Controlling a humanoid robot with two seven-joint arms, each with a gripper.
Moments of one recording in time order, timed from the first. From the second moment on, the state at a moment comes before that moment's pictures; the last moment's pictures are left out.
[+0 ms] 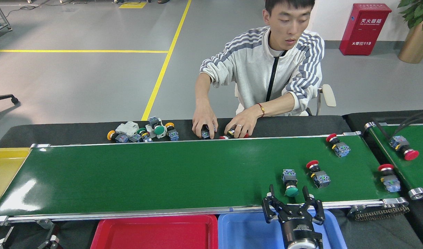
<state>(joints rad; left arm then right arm) 0.43 0.25 0.38 -1.76 -1.24 -0.24 0.07 -0.04 -0.04 0.38 -1.52 1.34 0.42 0.05</state>
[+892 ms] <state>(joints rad) 0.41 0.26 0.37 -1.76 -1.24 -0.24 0.07 -0.08 -0.02 0.58 -1.57 1.35 0.13 0.09</state>
